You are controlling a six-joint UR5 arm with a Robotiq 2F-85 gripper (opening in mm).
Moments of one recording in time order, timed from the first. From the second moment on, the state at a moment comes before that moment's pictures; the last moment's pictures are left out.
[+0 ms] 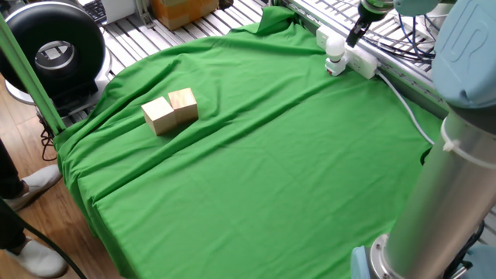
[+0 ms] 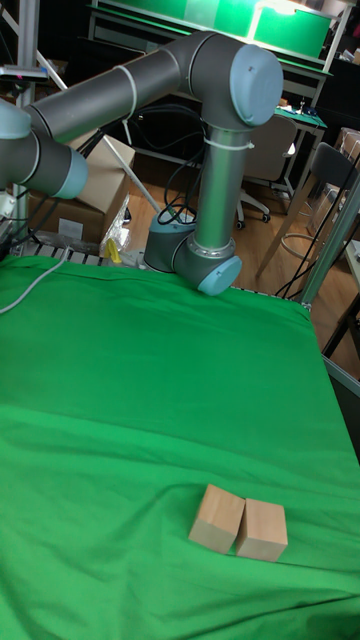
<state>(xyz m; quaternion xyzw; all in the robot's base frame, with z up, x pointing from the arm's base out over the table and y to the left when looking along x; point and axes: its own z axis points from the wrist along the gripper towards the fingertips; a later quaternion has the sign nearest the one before) 0.566 -0.381 0.085 -0.10 0.98 -0.15 0.13</state>
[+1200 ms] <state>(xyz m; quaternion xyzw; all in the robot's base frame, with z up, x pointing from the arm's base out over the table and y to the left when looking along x) 0.570 -0.378 0.072 -0.12 0.98 -0.12 0.09</state>
